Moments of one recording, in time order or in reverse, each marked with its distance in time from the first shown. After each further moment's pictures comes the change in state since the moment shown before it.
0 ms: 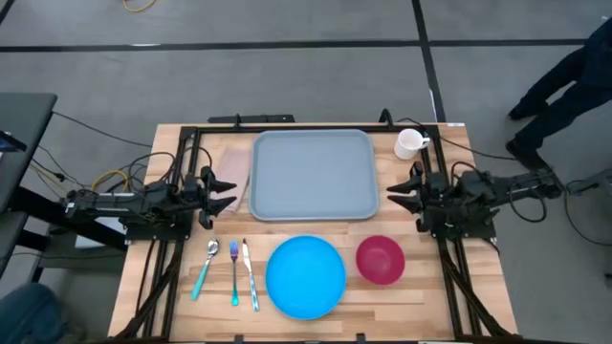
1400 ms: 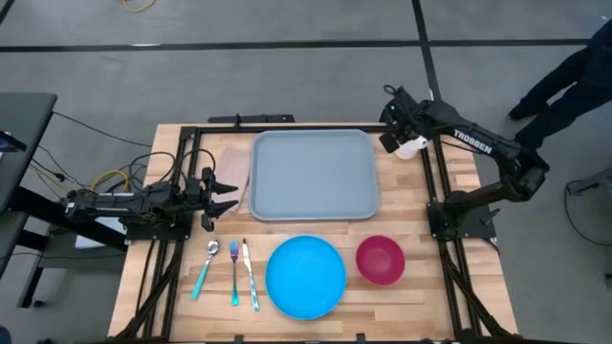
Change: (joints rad) left arm 0.000 0.000 0.006 -0.085 0.023 0.059; right arm -1.040 0.998 0.755 -1.012 0.098 0.042
